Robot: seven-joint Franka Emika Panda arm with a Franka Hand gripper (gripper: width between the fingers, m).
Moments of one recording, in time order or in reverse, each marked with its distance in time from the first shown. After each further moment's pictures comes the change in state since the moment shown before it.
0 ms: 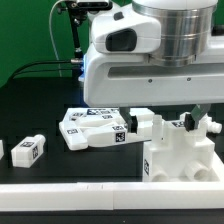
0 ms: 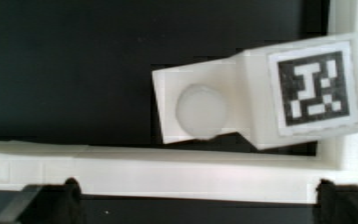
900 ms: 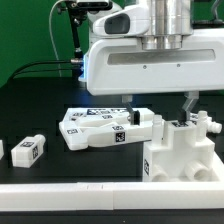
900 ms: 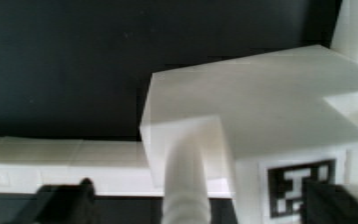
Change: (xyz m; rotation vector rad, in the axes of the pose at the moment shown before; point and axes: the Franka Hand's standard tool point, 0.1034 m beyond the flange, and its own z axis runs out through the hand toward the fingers) arm -0.028 -0.007 0.003 0.002 0.339 -0.008
